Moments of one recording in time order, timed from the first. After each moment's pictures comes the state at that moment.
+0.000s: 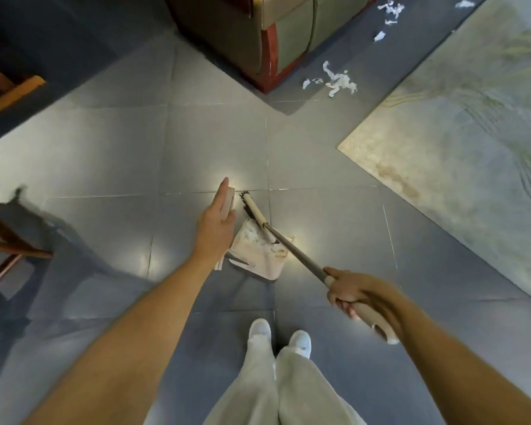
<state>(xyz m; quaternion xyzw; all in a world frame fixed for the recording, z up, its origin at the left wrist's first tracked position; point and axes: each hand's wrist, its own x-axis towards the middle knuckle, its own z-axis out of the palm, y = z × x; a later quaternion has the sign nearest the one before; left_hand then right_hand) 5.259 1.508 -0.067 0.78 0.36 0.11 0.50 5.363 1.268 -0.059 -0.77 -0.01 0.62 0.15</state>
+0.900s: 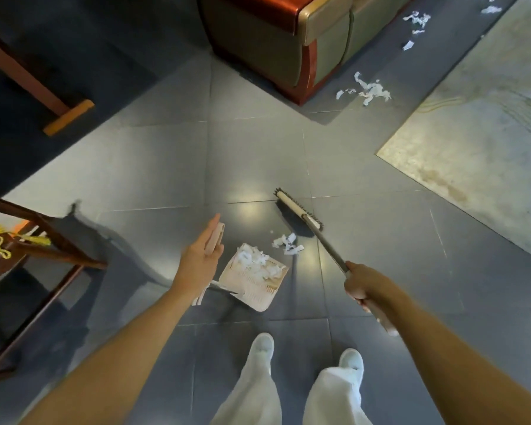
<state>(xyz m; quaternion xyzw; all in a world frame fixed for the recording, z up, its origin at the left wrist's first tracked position) 5.083 1.665 -0.059 0.79 0.38 0.05 0.47 5.257 1.412 -0.064 -0.86 -0.09 0.49 0.10</state>
